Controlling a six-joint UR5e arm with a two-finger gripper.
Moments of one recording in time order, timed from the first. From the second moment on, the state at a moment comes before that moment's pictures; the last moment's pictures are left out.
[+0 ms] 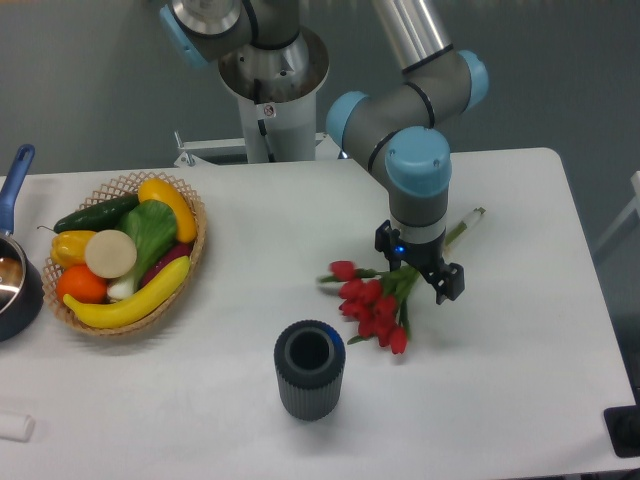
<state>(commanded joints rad) 2.61 -1.83 -1.84 -0.77 1.62 1.38</state>
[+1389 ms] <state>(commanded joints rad) 2.95 -1.61 -1.50 -1.45 1.48 1.85</state>
